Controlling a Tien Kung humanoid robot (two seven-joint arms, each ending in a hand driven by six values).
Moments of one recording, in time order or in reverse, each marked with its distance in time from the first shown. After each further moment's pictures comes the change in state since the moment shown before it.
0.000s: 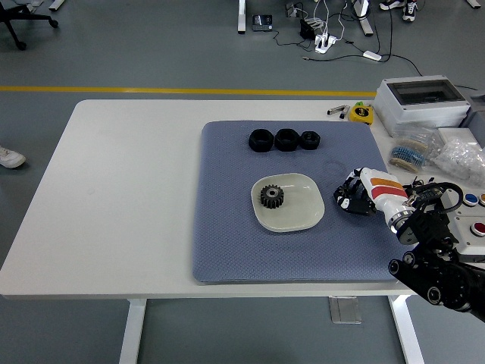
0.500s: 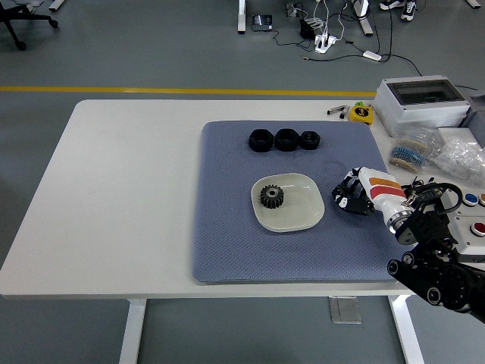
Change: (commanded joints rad) left arm 0.004 0.000 -0.005 0.000 0.011 -0.002 0.000; right arm -0.002 -0.006 0.019 0.024 0.000 -0.007 0.008
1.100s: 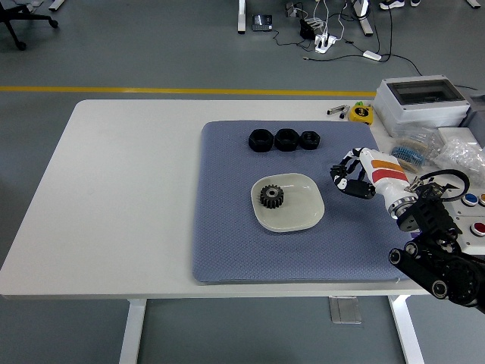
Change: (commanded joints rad) left arm -0.007 0.002 0.004 0.001 -0.006 0.001 -0.001; right arm -0.014 -0.044 0.128 0.154 -0.122 -0.022 -0.013
